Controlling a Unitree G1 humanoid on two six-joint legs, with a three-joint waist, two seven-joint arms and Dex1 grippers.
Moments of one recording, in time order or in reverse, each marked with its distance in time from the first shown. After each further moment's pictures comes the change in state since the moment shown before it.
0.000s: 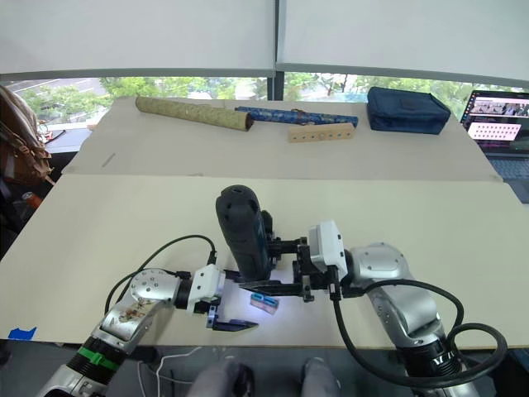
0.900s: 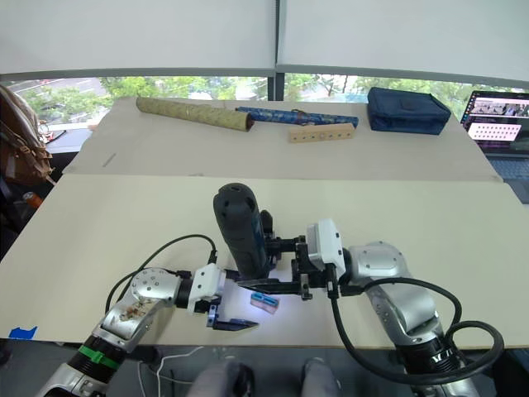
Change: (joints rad) left arm -0.008 0.000 0.001 0.008 -0.002 0.010 -0.003; right arm -0.006 0.000 0.010 0.010 -0.001 0.001 -0.011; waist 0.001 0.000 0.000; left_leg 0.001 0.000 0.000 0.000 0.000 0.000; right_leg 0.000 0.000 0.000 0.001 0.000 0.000
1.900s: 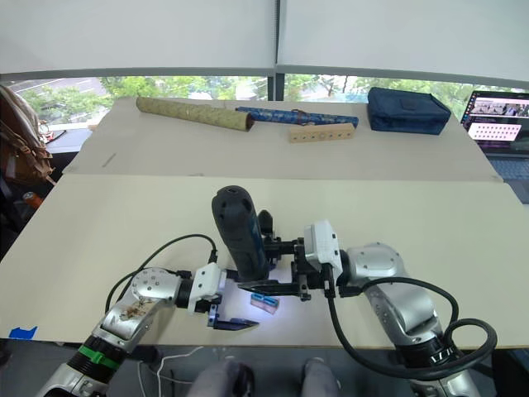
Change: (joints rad) left arm 0.001 0.000 0.000 -0.013 0.000 0.024 0.009; right arm 0.000 -0.010 0.020 0.007 -0.001 0.014 -0.009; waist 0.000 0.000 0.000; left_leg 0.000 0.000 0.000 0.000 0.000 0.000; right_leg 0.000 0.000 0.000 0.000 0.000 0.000
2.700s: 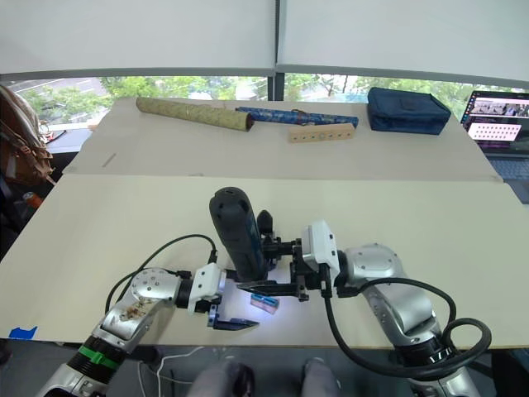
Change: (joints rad) left arm 0.001 0.000 0.001 0.005 0.000 -0.012 0.001; right arm 0.000 -0.001 0.010 0.003 -0.009 0.000 -0.012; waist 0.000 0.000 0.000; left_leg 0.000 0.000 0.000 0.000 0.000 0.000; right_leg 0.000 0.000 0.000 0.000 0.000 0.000
